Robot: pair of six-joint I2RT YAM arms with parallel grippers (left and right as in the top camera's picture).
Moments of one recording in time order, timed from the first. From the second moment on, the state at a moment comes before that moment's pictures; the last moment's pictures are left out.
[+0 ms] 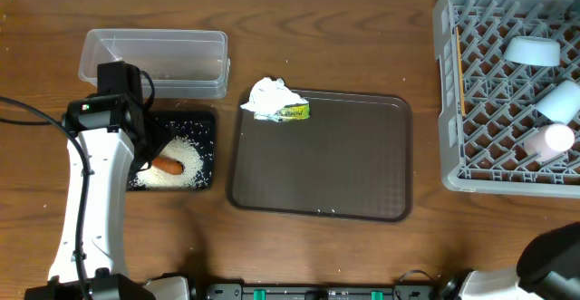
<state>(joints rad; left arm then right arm) 0.15 1.43 1.23 -1.23 -0.22 -0.80 -0.59 1.68 1.59 -0.05 -0.85 0.19</state>
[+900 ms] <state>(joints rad) 0.15 1.43 1.23 -1.23 -0.22 -0.80 -0.76 2.13 1.50 0.70 -1.09 0.66</state>
